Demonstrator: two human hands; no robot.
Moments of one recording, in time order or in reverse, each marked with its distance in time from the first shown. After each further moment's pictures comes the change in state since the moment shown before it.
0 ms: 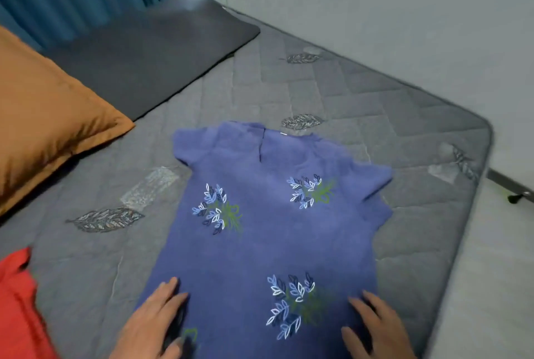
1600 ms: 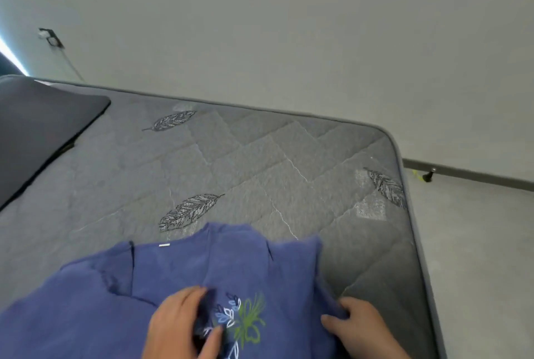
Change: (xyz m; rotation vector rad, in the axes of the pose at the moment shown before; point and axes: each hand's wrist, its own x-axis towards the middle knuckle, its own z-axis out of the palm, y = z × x) left_hand 0.391 0.208 0.018 -0.189 0.386 0.005; right_hand 0.210 0.115 -0.002 0.559 -0.233 0.942
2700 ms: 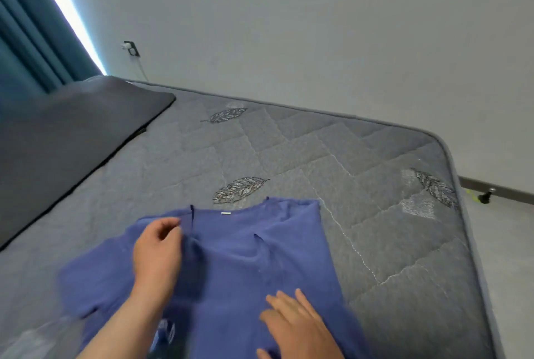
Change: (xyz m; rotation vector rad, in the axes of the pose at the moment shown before) left_hand 0.015 -0.080 -0.064 -0.439 0.155 -0.440; right_hand -0.053 -0.043 0.132 -0.473 0.196 -1.083
